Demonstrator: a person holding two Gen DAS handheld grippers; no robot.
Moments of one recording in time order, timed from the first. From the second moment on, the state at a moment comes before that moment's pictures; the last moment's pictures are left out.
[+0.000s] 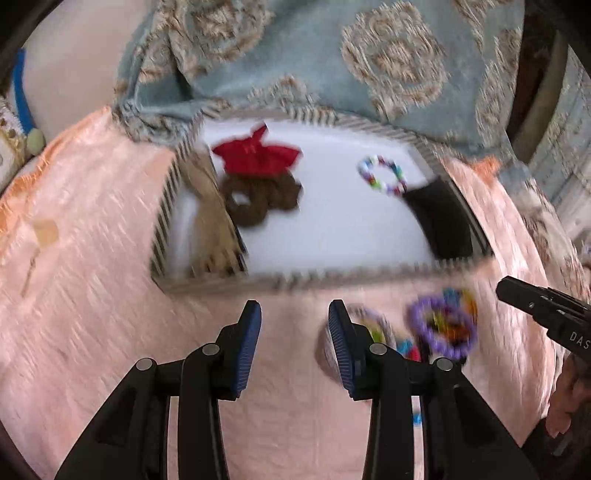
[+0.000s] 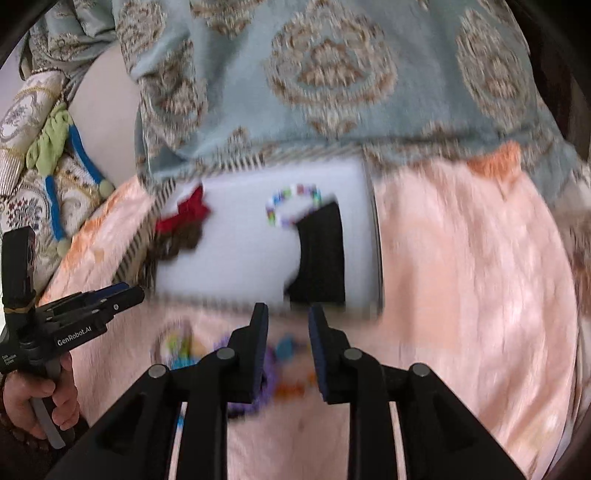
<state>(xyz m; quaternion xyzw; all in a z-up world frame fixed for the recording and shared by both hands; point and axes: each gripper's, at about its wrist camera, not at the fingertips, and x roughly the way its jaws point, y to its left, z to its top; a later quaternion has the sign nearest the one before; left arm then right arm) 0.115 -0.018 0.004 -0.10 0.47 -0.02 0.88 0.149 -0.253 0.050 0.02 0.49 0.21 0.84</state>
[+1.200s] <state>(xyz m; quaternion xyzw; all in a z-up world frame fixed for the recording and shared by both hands) 0.108 -0.026 -0.005 -0.04 0.48 -0.02 0.87 0.139 -0.231 0.037 -0.04 0.48 0.25 0.84</state>
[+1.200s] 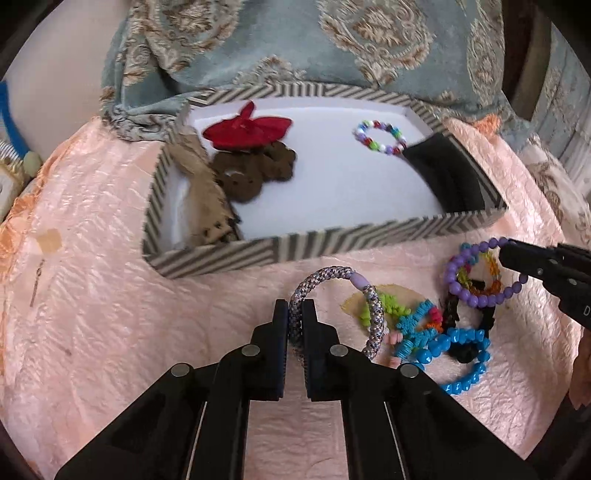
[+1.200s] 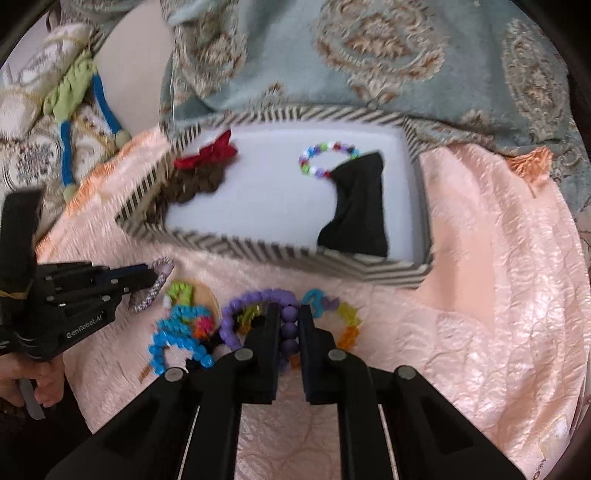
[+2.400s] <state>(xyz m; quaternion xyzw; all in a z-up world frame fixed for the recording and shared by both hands) 0.107 -0.030 0.007 -0.04 0.45 -0.02 0.89 0.122 -0.222 0.054 -0.06 0.45 0.24 0.86</state>
